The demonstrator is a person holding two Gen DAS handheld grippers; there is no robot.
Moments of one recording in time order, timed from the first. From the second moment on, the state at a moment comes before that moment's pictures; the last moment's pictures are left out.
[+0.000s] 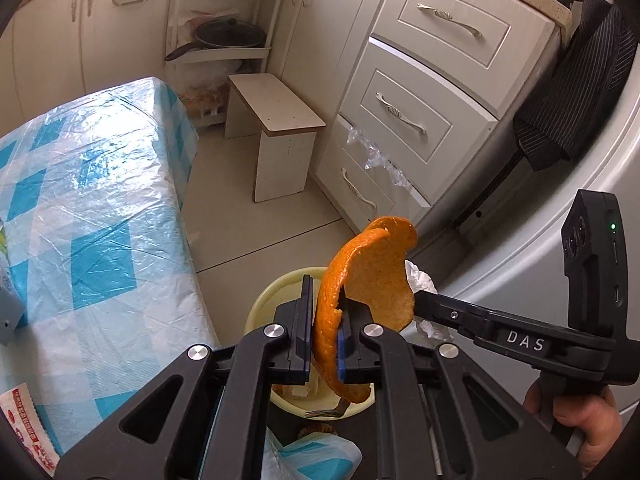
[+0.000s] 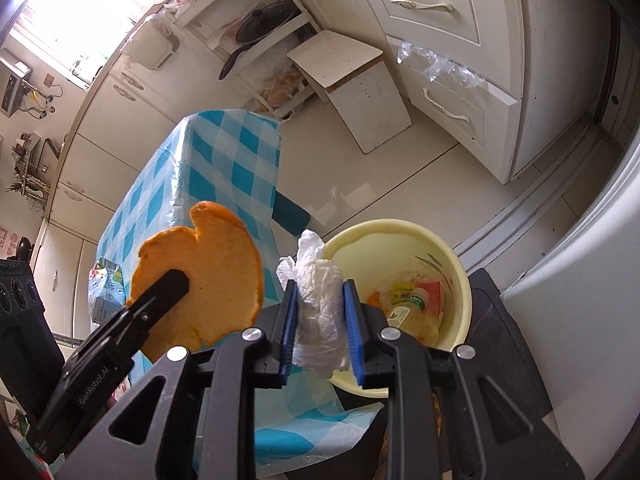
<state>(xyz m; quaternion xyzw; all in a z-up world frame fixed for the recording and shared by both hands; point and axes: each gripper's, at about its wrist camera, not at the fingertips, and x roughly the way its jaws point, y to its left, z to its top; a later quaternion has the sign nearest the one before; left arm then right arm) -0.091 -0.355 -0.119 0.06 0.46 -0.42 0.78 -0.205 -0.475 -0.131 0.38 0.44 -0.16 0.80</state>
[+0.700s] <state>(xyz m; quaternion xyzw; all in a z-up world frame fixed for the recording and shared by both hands) -0.083 -0.313 -0.085 0.05 0.44 -0.42 0.80 -0.192 -0.473 -0.128 0.41 0.42 -0.14 0.80</state>
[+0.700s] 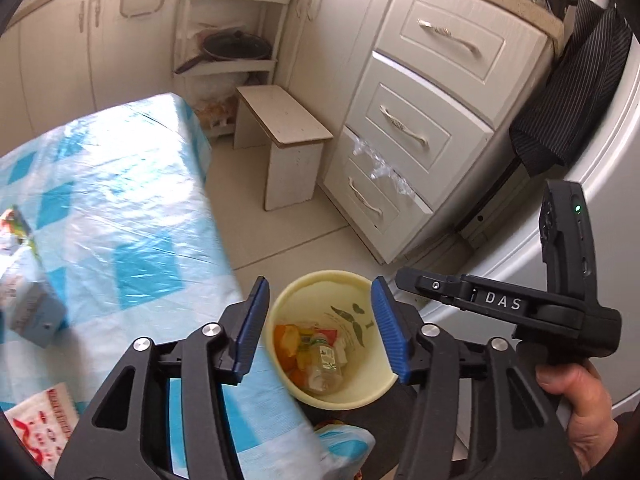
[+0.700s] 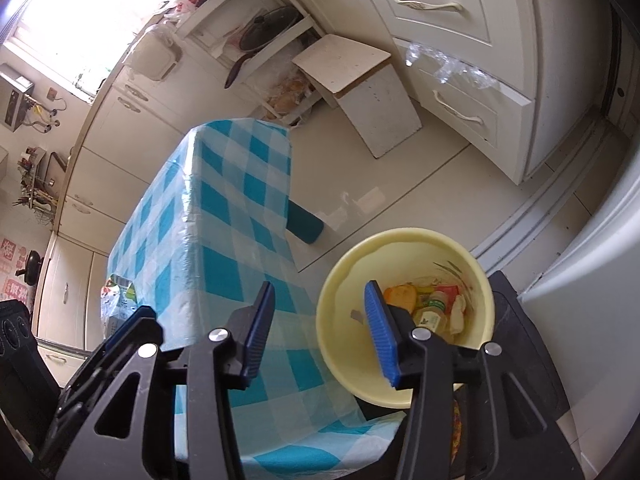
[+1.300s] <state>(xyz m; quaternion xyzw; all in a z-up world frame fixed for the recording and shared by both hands) -0.063 -0.126 -0.065 0.21 0.38 -0.45 0.78 -0.126 -0.396 -0.106 0.38 0.42 -0.07 0.82</state>
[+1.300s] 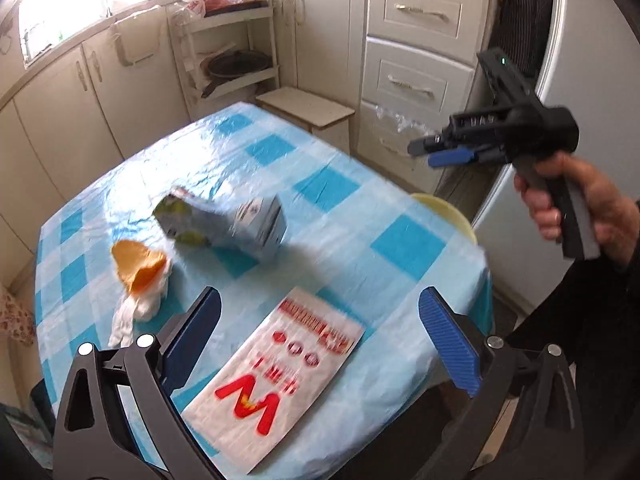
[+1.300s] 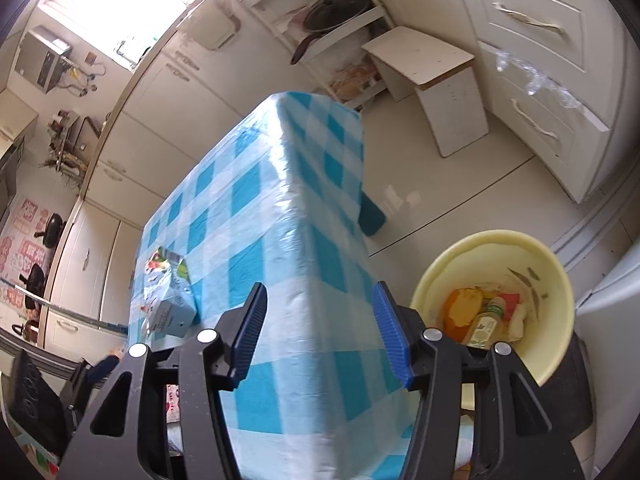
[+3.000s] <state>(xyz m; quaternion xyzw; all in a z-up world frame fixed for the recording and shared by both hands) -0.020 -0.032 -0.098 0.20 0.47 -0.38 0.77 0.005 -0.171 -0.068 0.22 0.40 0.15 0.88</state>
